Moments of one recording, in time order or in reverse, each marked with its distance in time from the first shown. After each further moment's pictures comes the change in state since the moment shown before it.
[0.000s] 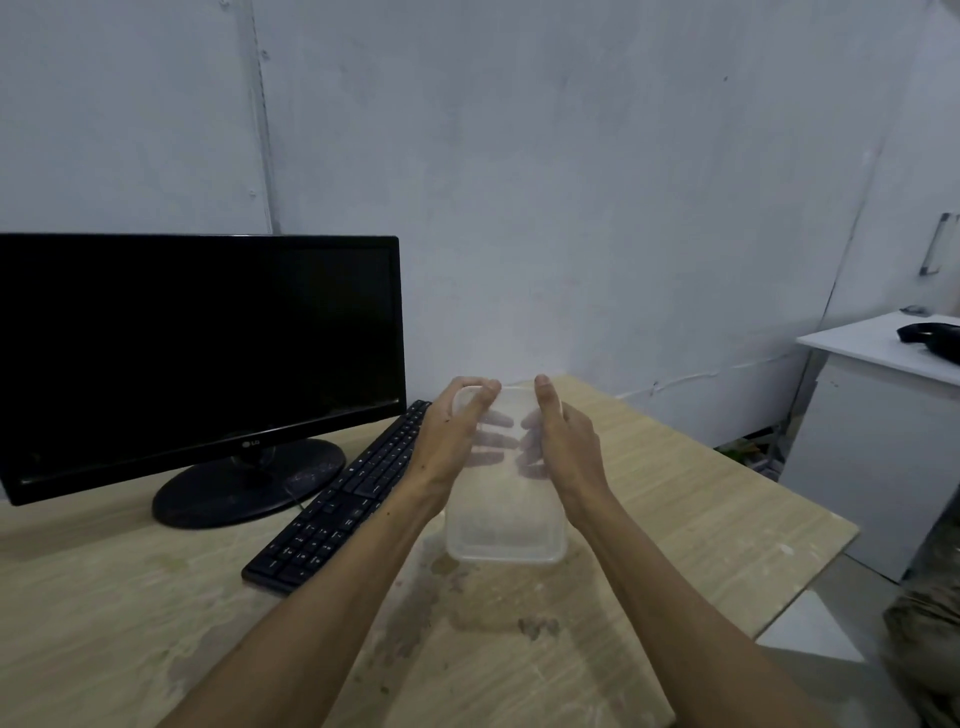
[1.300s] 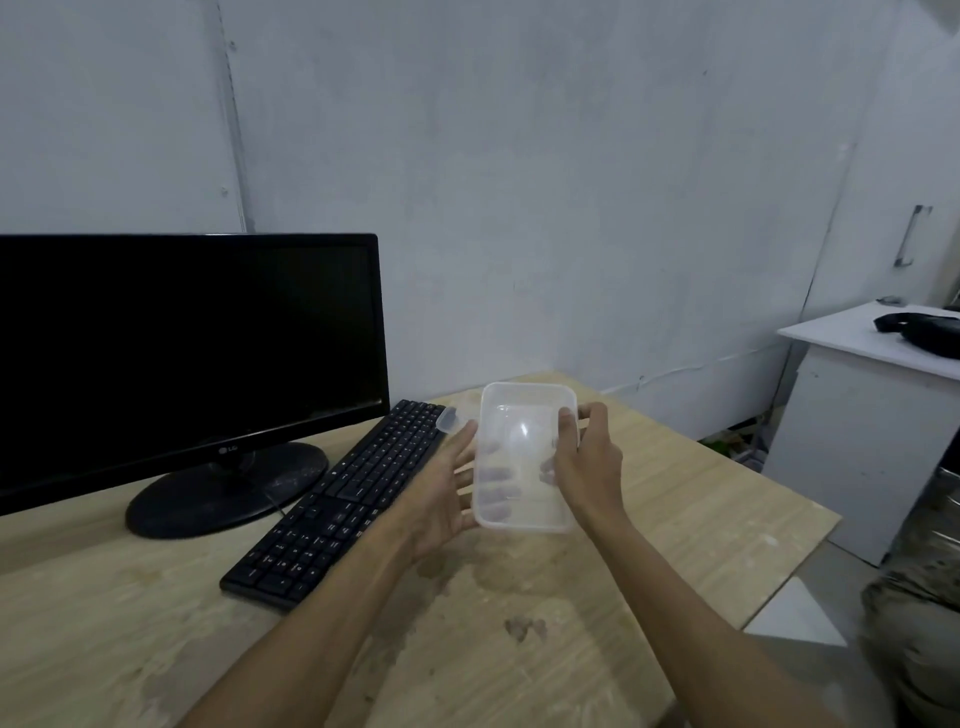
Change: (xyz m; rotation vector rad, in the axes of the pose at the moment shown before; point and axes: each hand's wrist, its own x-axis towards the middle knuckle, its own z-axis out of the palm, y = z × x) left_hand -0.003 -0.053 -0.002 -0.270 -0.204 -0.444; right_hand 0.014 0.042 -0.029 -0.274 0.185 -0.189
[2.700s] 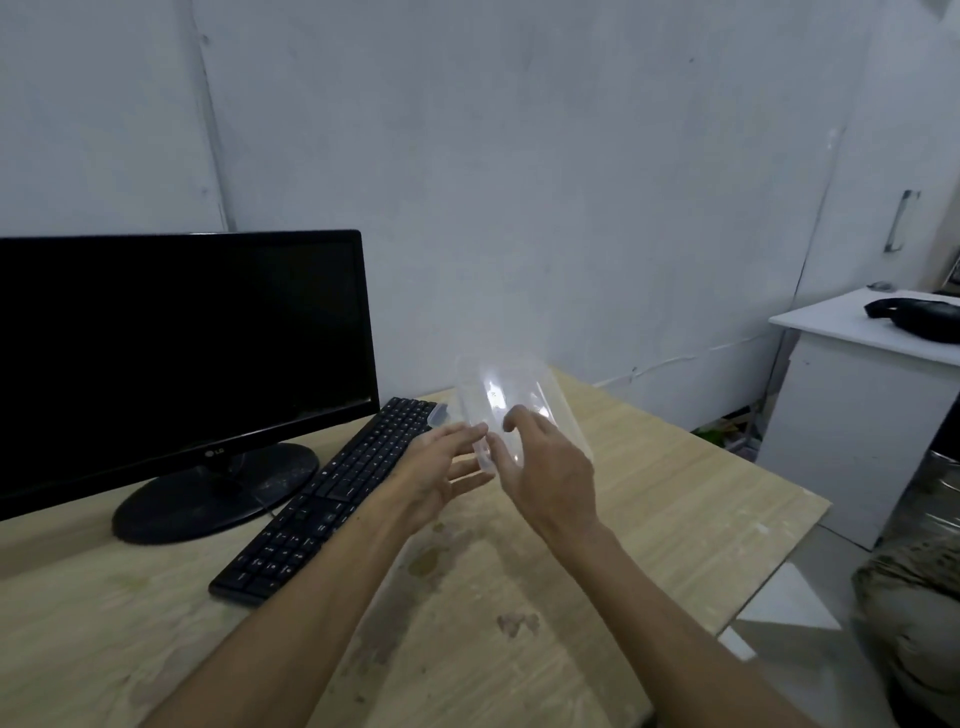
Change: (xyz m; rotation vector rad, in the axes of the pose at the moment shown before) left_hand 0.021 0.013 0.001 -0.035 0.028 0.096; right_hand -0.024 -0.008 0.014 -0.418 -0.007 -0.512
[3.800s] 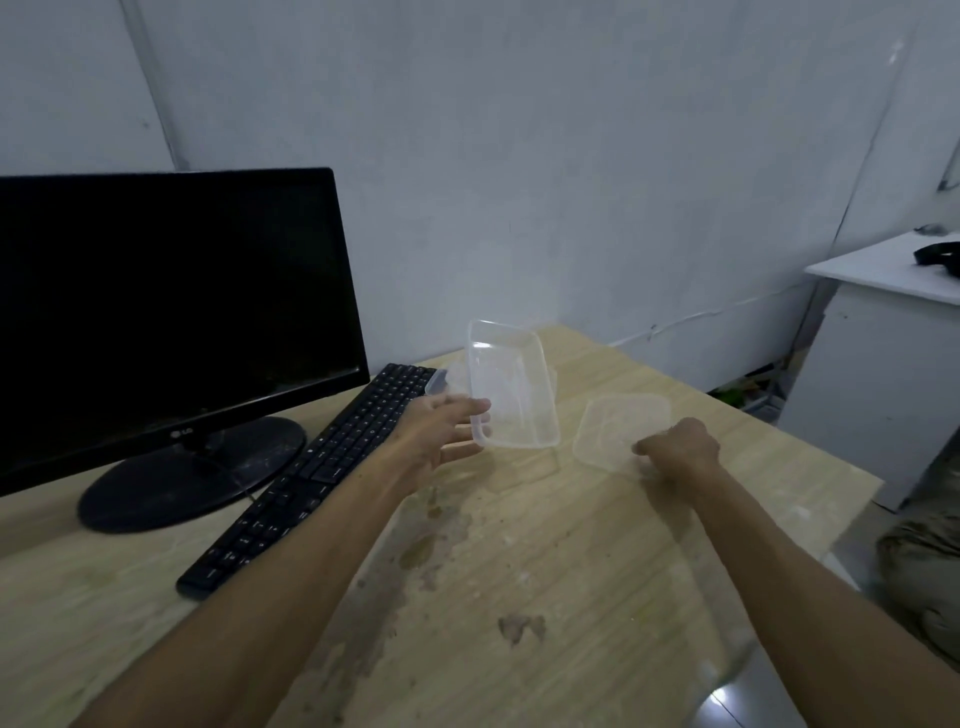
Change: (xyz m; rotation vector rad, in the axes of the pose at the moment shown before) left_hand 0.061 -0.008 -0.015 0.226 0.163 -0.046; right_hand 0.028 0.173 0.000 0.115 -0.322 1.071
